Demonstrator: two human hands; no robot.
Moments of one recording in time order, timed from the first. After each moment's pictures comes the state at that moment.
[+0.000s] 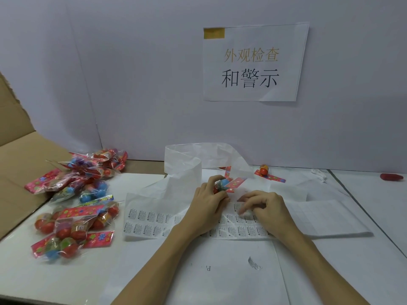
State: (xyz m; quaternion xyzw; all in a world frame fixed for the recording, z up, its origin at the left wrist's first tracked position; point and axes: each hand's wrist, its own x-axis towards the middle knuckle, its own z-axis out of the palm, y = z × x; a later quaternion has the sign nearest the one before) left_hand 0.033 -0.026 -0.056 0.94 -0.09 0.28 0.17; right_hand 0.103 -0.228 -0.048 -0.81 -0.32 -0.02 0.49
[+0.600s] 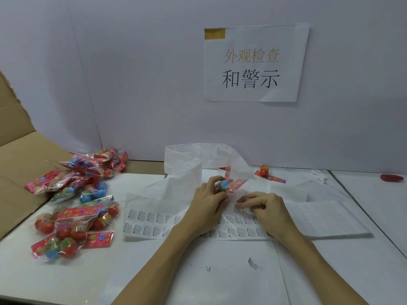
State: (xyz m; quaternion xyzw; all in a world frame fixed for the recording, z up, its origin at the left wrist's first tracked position) left_hand 0.034 -0.024 -0.057 0.95 -0.09 0.27 0.16; right_hand 0.102 -0.227 -0.047 -0.82 -0.32 -0.01 0.47
